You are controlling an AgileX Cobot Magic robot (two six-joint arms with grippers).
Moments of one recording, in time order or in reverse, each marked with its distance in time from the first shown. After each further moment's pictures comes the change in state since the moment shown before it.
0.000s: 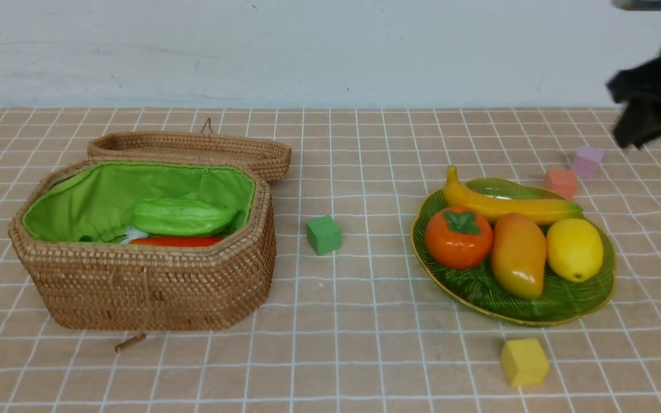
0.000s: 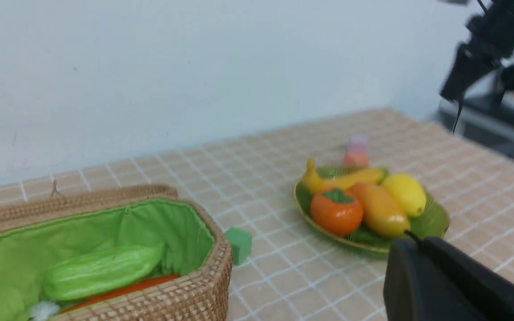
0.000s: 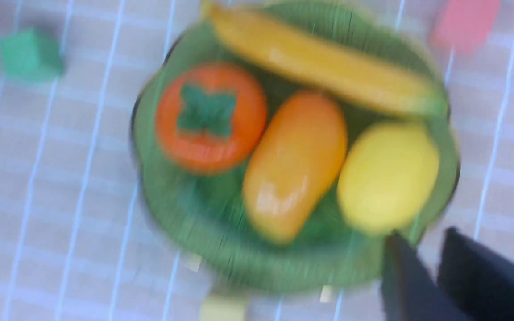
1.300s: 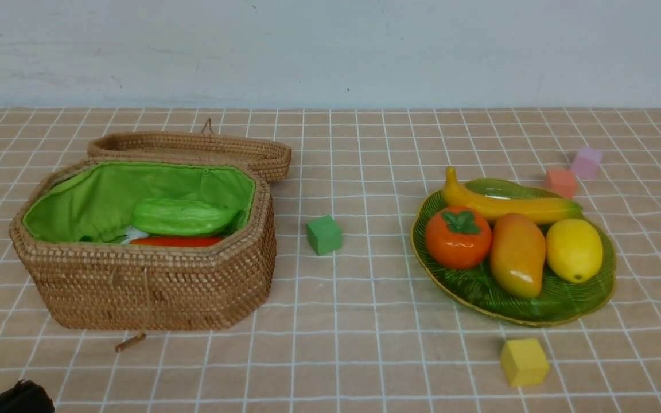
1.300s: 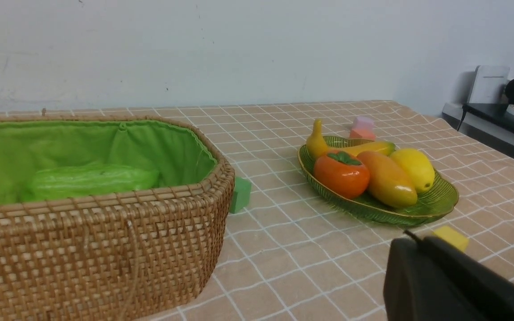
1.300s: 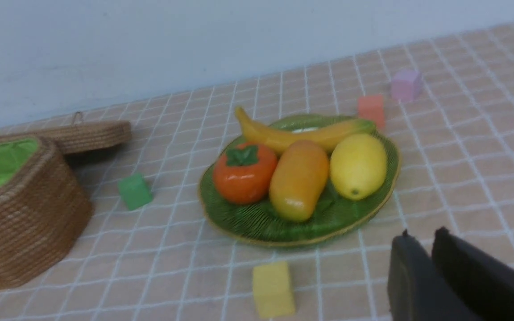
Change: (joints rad) right arm 0.000 -1.650 1.283 -0.027 -0.544 0.278; left arm 0.000 -0.145 0.336 -0.070 -0.182 -0.019
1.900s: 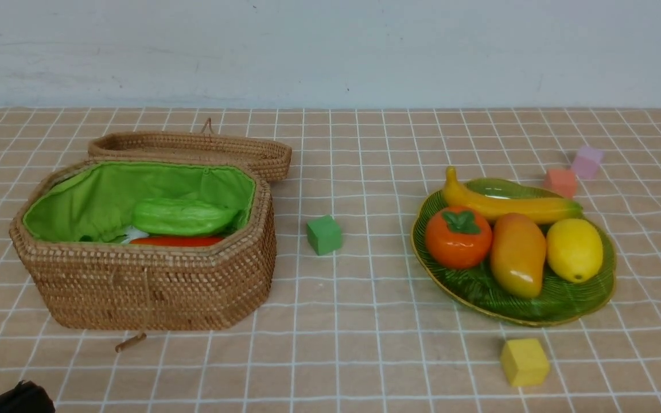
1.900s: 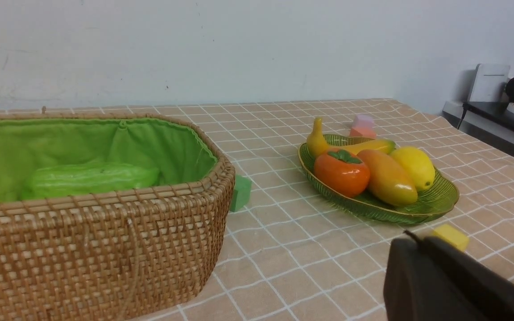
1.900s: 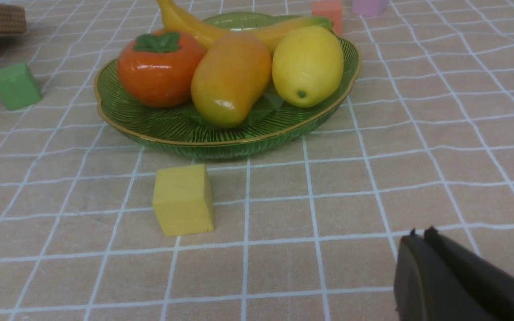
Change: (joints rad) right arm 0.000 0.001 0.416 -0.051 -0.317 -0.090; left arm 0.000 0.000 0.000 0.000 0.003 0.000
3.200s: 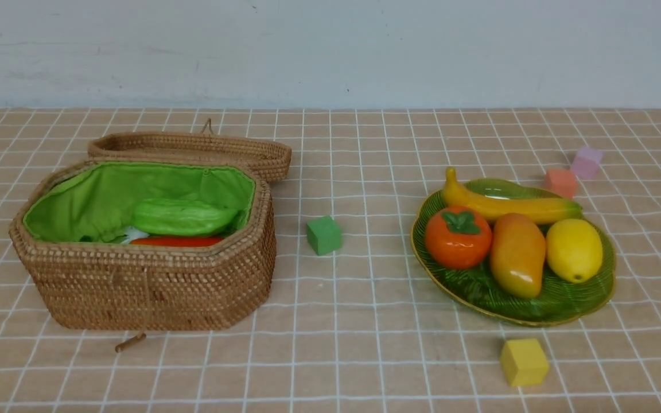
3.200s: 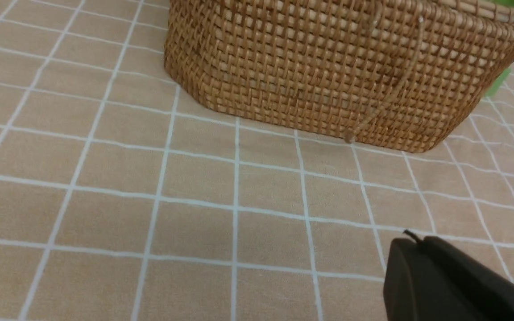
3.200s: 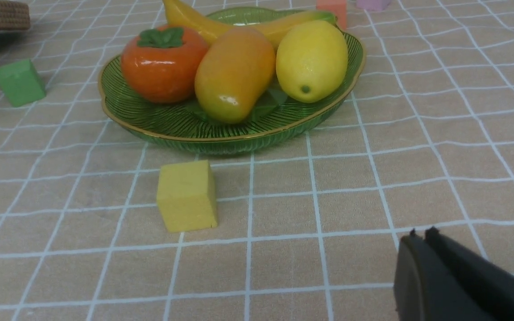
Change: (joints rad) right arm 0.000 0.000 -0.001 0.007 0.007 -0.007; left arm 0.432 -0.081 0.209 0.125 0.168 -0.225
